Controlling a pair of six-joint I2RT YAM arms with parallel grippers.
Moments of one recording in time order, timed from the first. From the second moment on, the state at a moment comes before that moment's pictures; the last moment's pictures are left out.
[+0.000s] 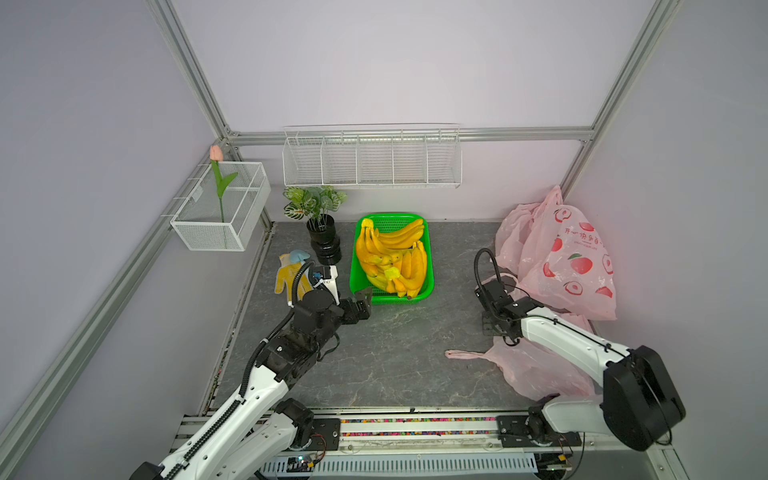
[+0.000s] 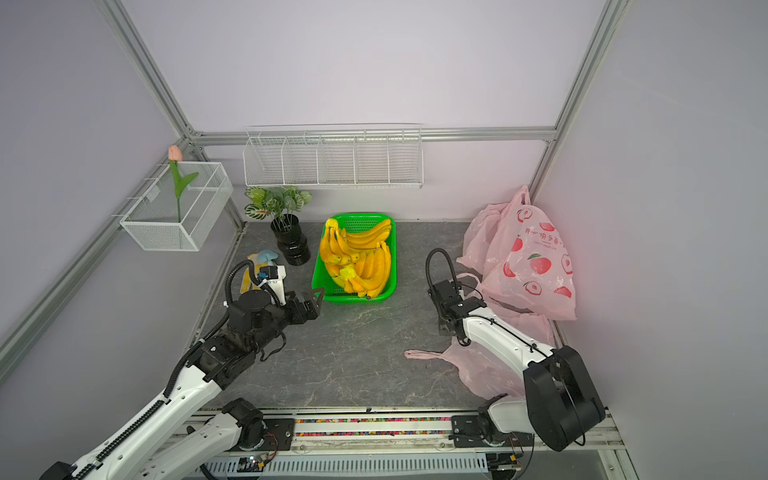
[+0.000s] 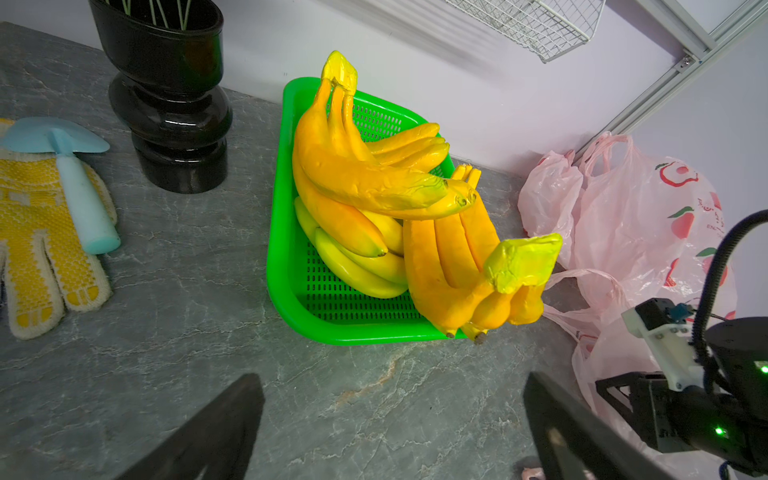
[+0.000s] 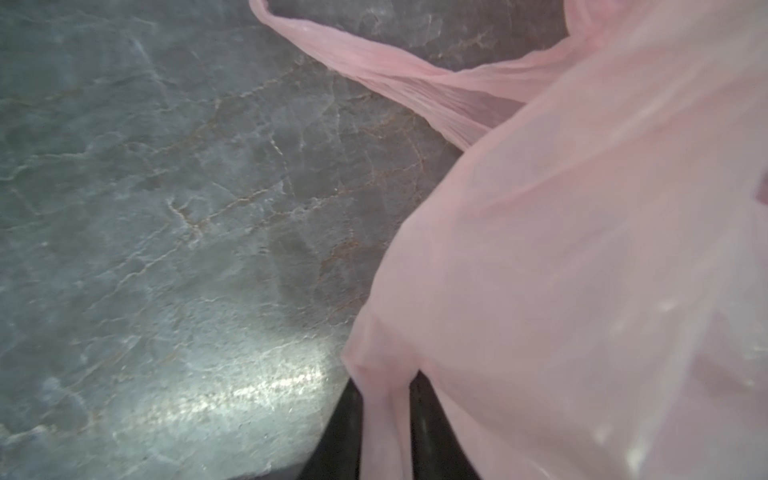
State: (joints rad) left arm -0.59 0.80 0.68 -0.28 -0.12 -0.53; right arm 0.48 1.32 0.79 -0.73 0.39 0.49
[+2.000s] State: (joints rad) left arm -0.89 1.66 1.50 -0.78 -0.50 -0.86; right arm 0.48 1.07 0.70 -0.32 -0.04 0.21
